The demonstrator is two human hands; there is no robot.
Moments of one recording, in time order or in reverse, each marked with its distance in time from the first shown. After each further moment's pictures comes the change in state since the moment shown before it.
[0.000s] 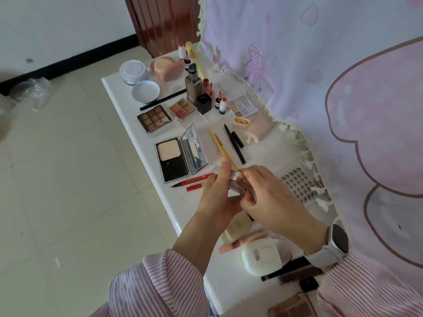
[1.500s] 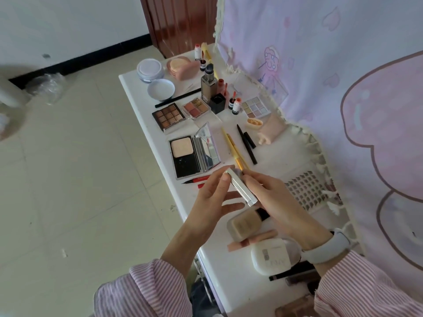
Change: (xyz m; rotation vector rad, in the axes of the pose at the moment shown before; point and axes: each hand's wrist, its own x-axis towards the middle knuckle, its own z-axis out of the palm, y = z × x) left_hand -0.020 -0.005 -0.050 0.350 -0.116 0.262; right_hand 0.012 -0.026 0.002 0.793 -0.149 0.522
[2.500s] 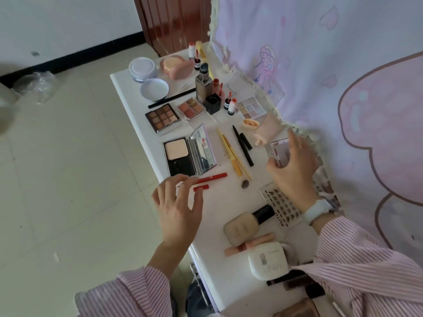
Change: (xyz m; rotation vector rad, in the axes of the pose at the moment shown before) left_hand 0.014 -0.046 -0.048 1.212 0.760 0.717; right_hand 0.071 0.054 -0.052 -0.584 0.602 -0.175
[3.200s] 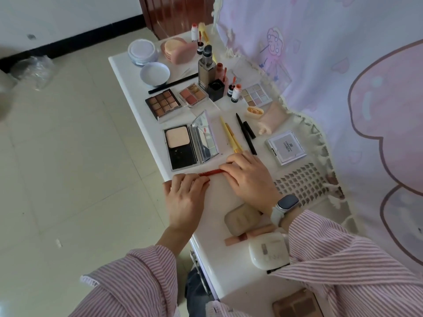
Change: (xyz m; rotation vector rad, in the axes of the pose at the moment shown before) left_hand -0.011 -0.017 0.027 0.138 -0.055 0.160; right_hand -0.030 -0.022 0.062 -0.141 -0.033 -0.839
